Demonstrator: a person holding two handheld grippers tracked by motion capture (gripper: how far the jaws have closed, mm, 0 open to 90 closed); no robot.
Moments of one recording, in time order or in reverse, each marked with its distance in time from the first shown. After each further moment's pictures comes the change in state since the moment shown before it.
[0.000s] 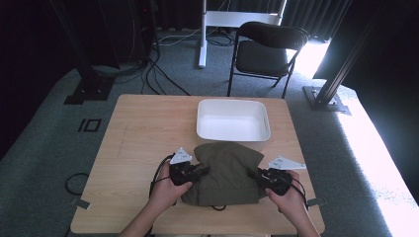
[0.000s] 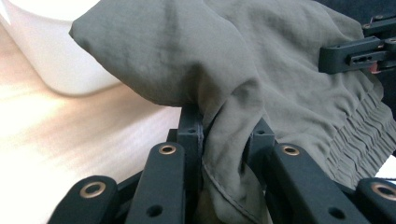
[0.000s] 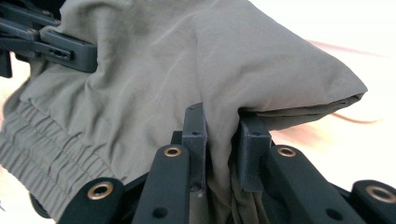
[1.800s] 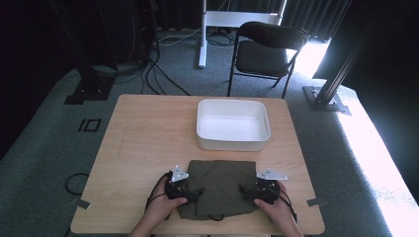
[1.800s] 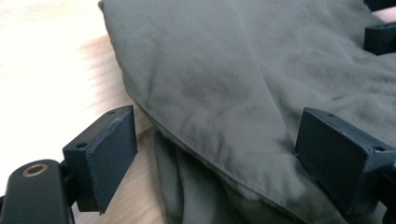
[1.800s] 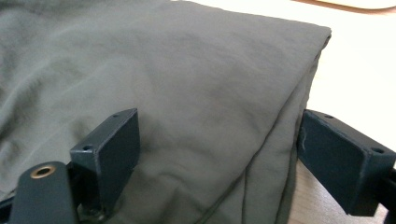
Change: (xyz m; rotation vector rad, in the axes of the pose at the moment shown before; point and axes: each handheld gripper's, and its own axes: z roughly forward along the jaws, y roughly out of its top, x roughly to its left) left arm 0.021 -0.079 0.024 0.118 0.172 -0.010; right arm -0.013 -0.071 0.062 0.118 -0.166 0.055
